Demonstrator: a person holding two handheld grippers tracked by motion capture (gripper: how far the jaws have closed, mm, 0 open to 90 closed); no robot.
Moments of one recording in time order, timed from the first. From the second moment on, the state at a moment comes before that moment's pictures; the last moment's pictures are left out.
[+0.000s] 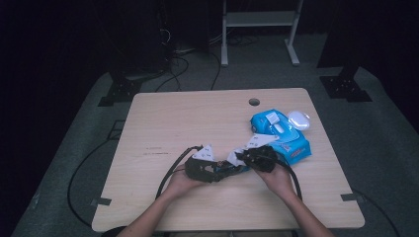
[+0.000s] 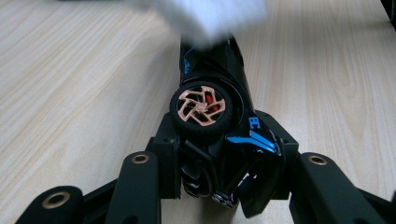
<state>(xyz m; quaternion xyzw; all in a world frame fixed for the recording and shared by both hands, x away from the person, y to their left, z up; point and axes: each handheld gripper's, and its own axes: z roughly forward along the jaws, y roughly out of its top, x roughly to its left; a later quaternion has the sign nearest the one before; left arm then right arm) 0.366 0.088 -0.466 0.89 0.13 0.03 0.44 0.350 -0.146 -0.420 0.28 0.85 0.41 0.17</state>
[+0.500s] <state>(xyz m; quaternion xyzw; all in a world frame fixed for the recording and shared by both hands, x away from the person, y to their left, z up) 0.373 0.092 -0.466 0.89 0.11 0.01 0.44 0.355 -0.132 -0.422 0.27 0.85 0.43 0.14</state>
